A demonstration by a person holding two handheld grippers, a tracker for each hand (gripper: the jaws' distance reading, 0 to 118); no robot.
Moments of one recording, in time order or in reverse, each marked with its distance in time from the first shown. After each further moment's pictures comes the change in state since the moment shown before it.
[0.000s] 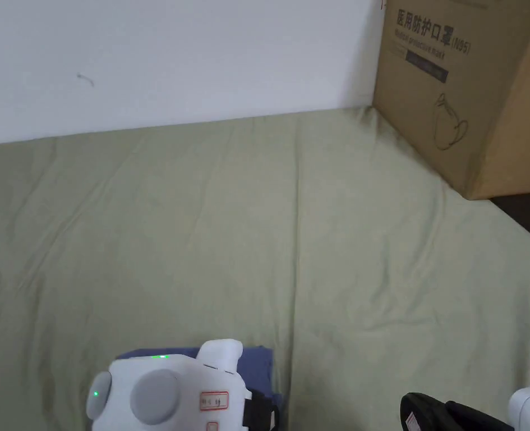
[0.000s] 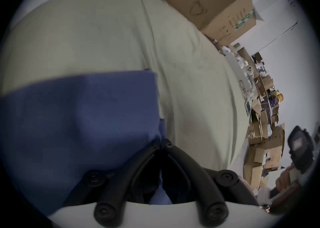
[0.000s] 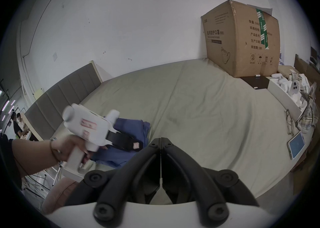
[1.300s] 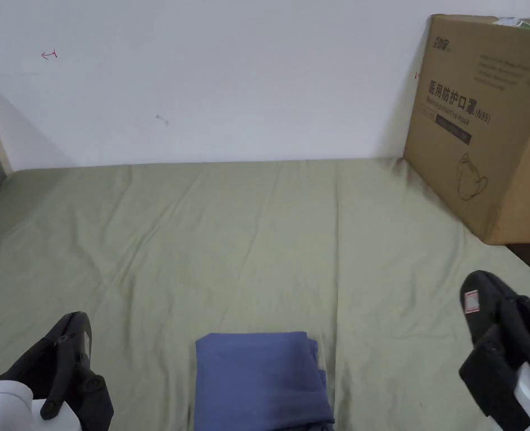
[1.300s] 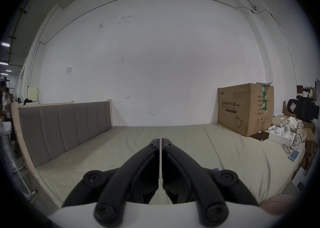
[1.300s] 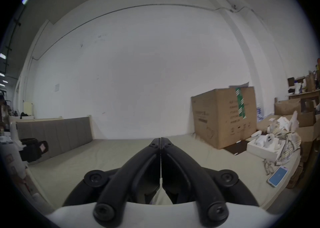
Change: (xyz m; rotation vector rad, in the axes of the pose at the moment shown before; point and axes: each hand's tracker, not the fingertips) left arm 0.060 -0.216 0.284 1.207 0.726 -0.194; right arm -0.092 0.007 0.086 0.646 -0.084 0.103
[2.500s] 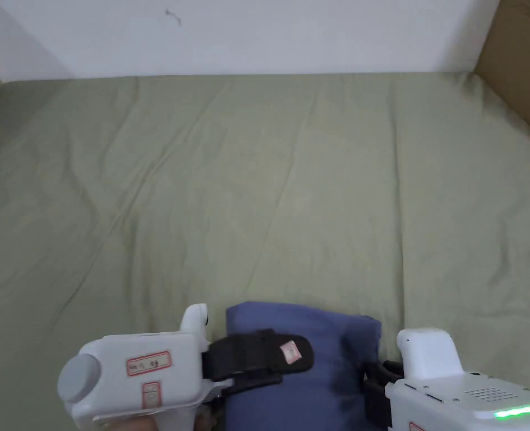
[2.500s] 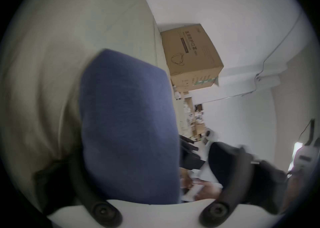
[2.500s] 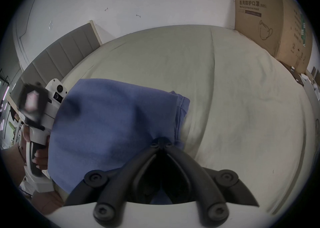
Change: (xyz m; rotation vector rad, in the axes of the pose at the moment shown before) left arm 0.005 -0.225 -0.287 -1.041 -0.931 0.918; right arm -0.015 -0.213 -0.204 -0.937 0.176 -0.016
